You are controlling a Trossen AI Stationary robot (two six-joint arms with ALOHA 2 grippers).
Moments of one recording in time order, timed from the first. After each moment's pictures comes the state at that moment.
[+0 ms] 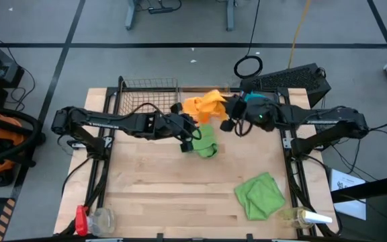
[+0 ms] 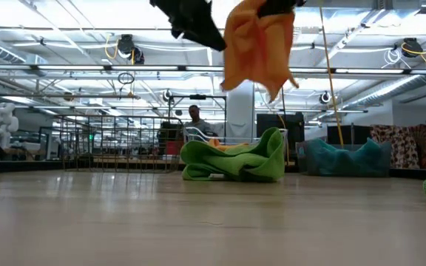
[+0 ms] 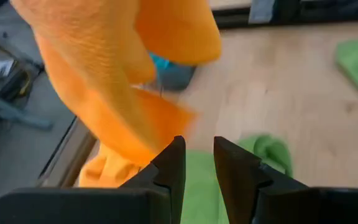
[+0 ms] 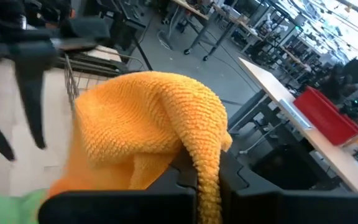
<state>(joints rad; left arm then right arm) -0.02 1.55 1.30 -0.36 -0.38 0.05 -0.03 1.24 1.18 -0.24 0.63 -0.38</state>
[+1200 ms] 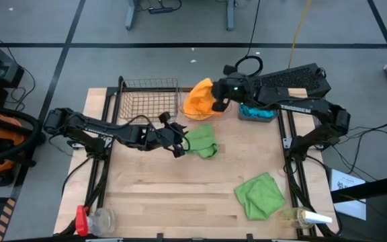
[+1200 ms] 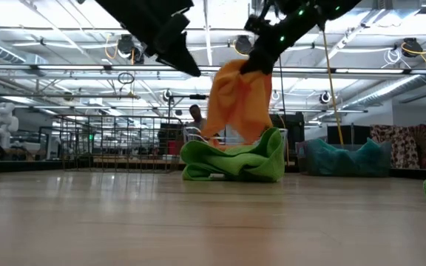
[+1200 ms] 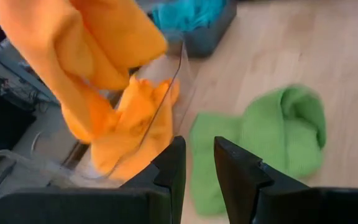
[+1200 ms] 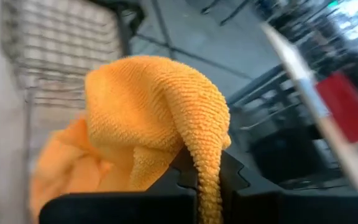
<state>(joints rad) -0.10 1.45 0.99 -0.17 -0.58 -0.03 -0.42 1.48 1.18 -0.10 0.30 -0.61</state>
